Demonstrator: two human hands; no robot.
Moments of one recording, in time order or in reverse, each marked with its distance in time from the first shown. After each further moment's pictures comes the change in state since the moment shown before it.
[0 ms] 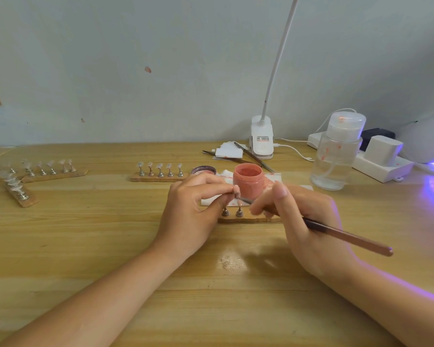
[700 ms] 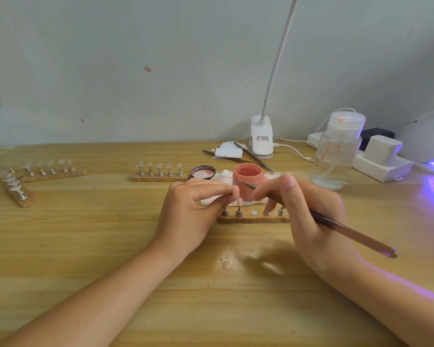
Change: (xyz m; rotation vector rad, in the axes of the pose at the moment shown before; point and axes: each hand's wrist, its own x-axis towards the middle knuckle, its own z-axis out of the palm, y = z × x) left_hand 0.000 -0.001 0.001 -0.051 0.022 0.057; right_hand 0.001 -0.005 -0.001 0.099 0.029 0.077
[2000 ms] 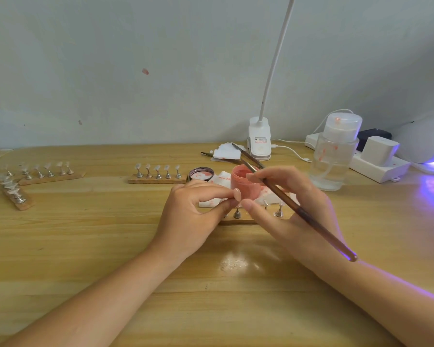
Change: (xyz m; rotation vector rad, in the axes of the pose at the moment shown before) left_hand 0.000 0.005 -0.001 -0.035 -0.051 -0.099; right_hand 0.006 0.002 0.003 -0.189 0.024 -0.035
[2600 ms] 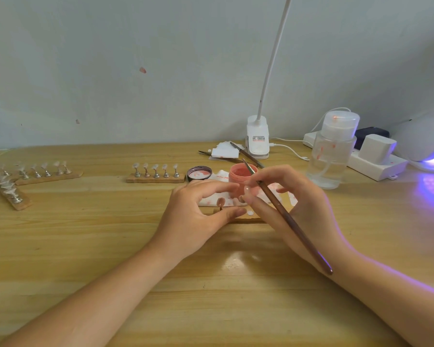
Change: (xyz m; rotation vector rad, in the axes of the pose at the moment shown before) left_hand 0.001 0.009 -0.002 0.046 -0.128 -0.123; right_hand 0.001 0.007 -0.004 0.013 -0.070 0.017
